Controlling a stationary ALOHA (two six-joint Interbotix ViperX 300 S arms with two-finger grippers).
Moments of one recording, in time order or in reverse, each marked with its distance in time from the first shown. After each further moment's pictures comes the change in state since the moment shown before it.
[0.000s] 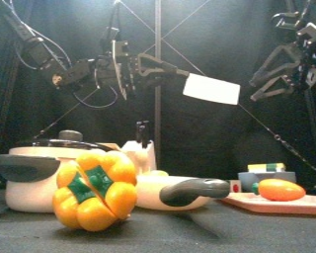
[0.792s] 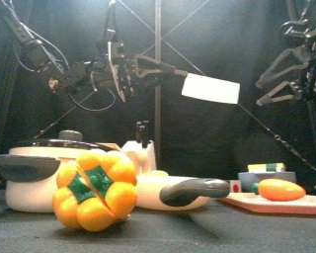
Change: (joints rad) left arm -0.006 0.012 0.026 0.000 -0.058 0.002; right arm 0.034 -0.052 0.100 -0.115 -0.008 0.276
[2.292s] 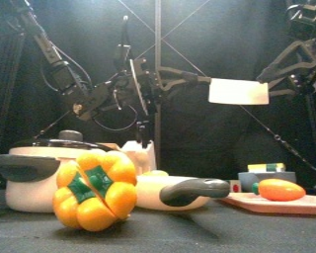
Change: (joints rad) left arm -0.003 0.253 -0.167 0.025 -0.224 0.003; right arm 0.169 0.135 -0.009 -0.196 0.130 0.066
